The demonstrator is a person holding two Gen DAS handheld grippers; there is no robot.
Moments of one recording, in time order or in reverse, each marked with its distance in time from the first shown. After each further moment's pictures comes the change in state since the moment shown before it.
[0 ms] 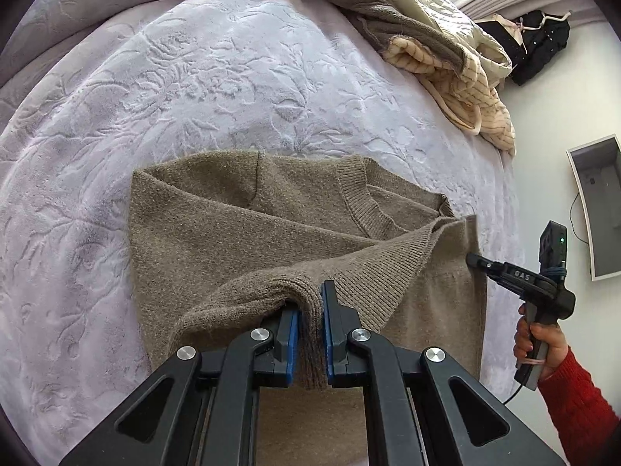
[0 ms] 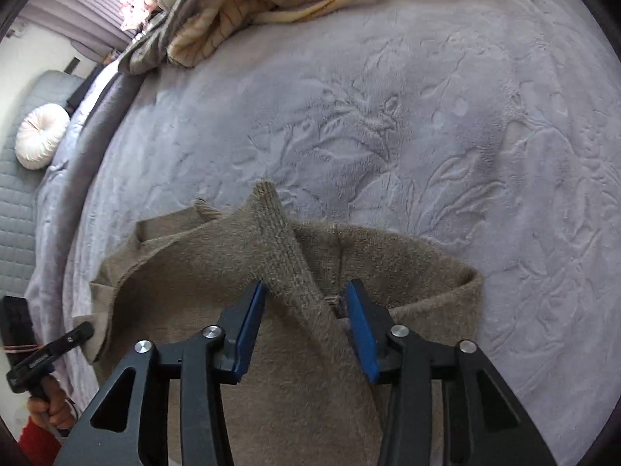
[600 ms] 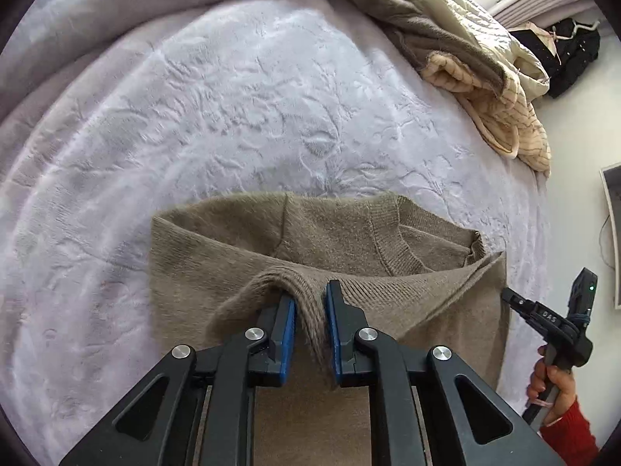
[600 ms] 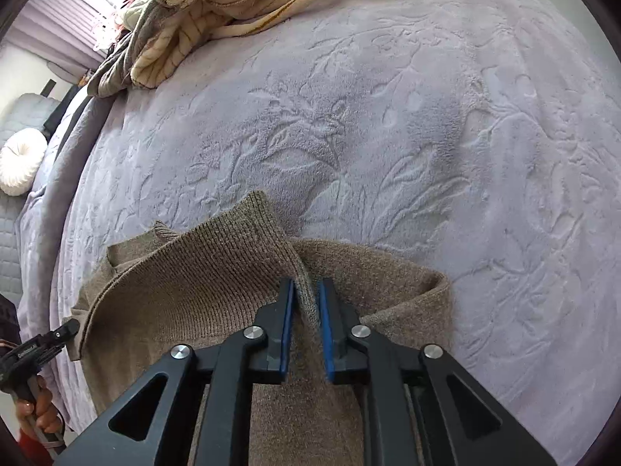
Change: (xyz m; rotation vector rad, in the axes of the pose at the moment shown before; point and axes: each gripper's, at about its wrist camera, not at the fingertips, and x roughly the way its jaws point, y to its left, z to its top) left arm -0.001 -0.009 0.034 -0.041 -0.037 0.170; right arm -0.017 -0.020 -0.004 0.088 -0.086 -0.025
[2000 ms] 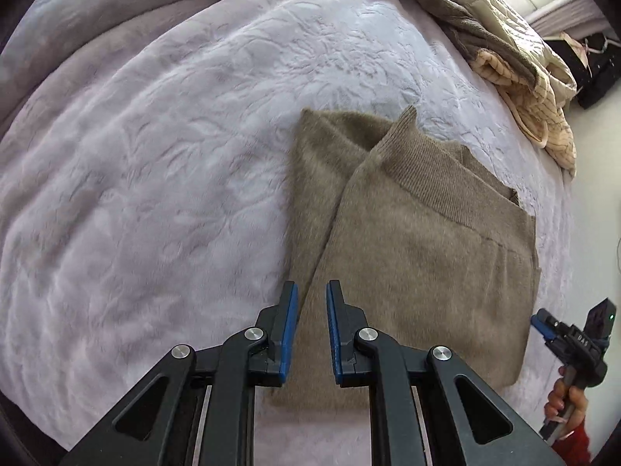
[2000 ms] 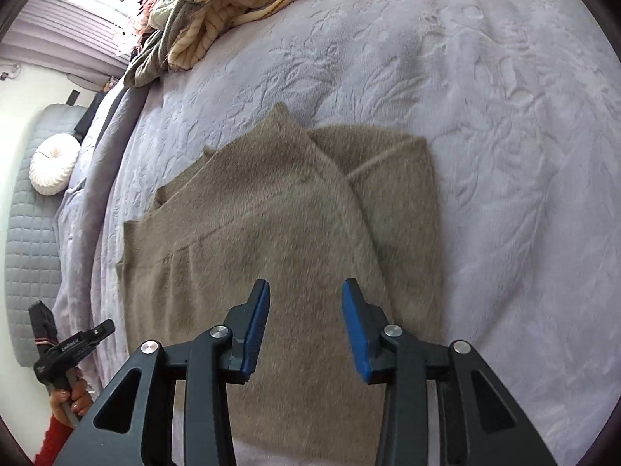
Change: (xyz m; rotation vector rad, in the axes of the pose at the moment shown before) left arm -0.041 0.074 -0.082 -0.147 0.078 0.052; right arm -0.041 -0.014 -0.098 0.085 0.071 0.193
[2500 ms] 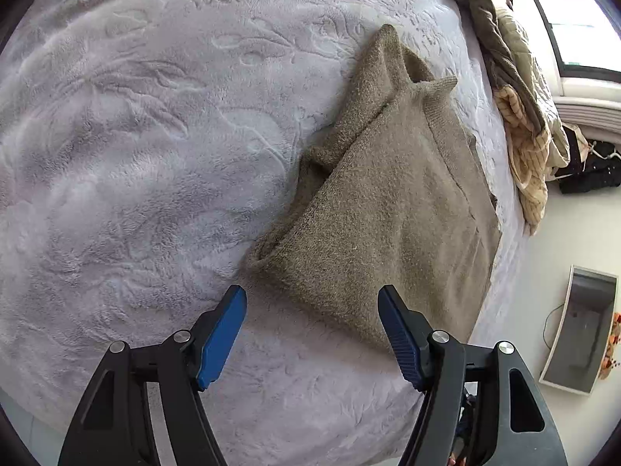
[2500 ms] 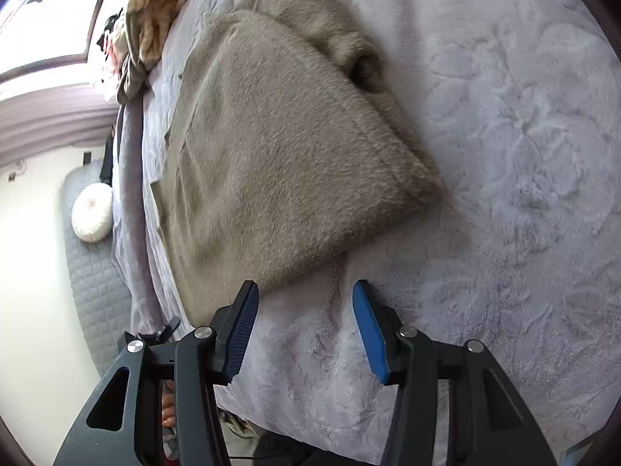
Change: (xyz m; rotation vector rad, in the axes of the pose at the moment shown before) left arm 0.031 0.043 -0.089 -0.347 0.083 -0.251; right arm 0.011 -0.056 -0.130 0.425 0.045 0.260
